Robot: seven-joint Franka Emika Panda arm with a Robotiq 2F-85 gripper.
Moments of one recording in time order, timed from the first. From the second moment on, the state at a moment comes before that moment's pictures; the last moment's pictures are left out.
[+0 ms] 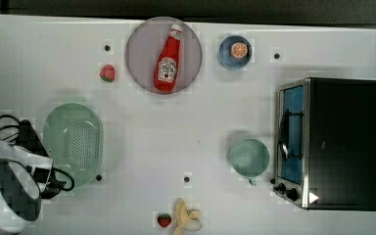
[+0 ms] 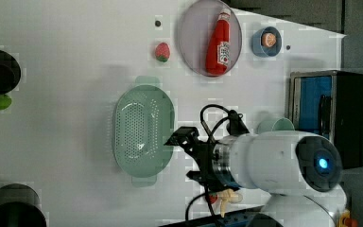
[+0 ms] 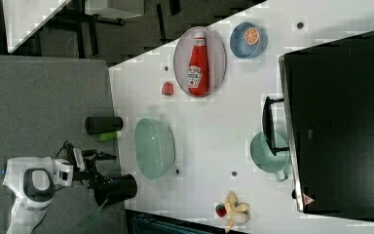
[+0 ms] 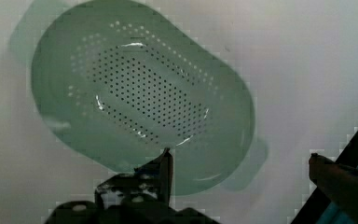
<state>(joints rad) 0.09 0.14 0.63 -2.07 0.02 0.49 0.94</state>
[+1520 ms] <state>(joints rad) 0.06 0.54 0.47 -2.21 -0.17 1.10 1.37</state>
